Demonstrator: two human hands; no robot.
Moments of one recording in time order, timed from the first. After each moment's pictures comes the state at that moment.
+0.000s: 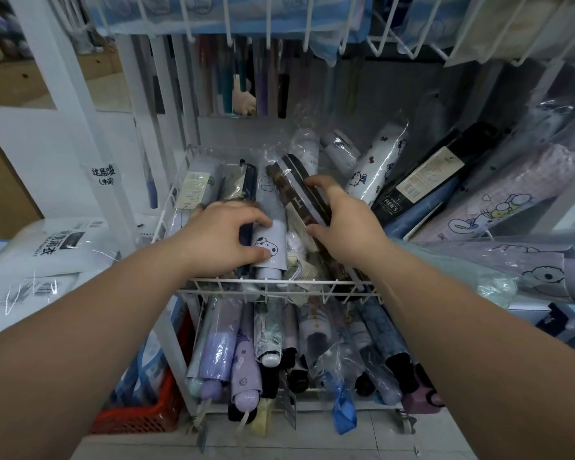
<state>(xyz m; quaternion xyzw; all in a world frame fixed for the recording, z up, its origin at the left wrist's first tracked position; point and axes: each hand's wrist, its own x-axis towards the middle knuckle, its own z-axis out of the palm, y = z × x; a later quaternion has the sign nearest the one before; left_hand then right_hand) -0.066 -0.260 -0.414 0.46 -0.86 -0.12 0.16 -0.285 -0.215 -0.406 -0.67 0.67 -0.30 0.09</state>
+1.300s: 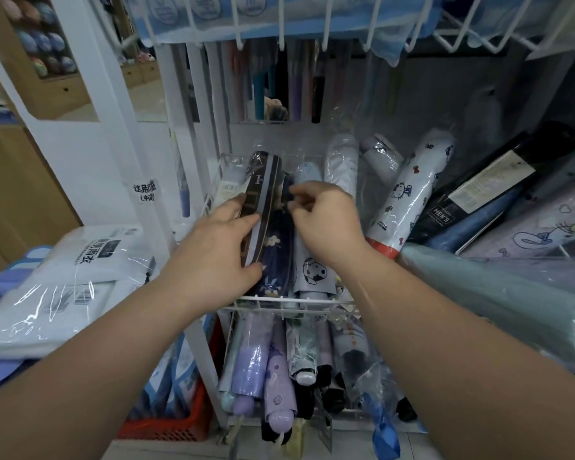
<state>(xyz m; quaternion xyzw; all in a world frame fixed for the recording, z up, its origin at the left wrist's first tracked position) -0.029 -0.240 -0.411 0.53 -0.82 -0.04 0.20 -0.211 -0.270 -0.413 -0.64 0.62 -0.45 0.13</state>
